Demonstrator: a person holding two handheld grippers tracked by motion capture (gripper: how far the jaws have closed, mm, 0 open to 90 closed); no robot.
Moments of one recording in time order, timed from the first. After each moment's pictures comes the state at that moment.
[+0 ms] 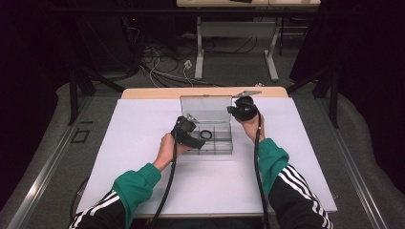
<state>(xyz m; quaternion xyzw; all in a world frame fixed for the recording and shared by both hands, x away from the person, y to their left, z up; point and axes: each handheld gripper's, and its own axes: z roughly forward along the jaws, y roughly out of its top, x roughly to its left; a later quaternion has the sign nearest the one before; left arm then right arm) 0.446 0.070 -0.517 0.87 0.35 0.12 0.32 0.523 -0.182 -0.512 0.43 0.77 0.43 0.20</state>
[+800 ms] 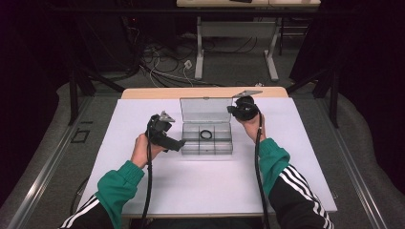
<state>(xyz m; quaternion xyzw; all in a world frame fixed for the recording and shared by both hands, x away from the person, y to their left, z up) 0.420 0.141 -0.485 0.86 0.36 0.14 0.33 0.519 -0.182 -0.507 0.43 0.77 0.43 0.19</state>
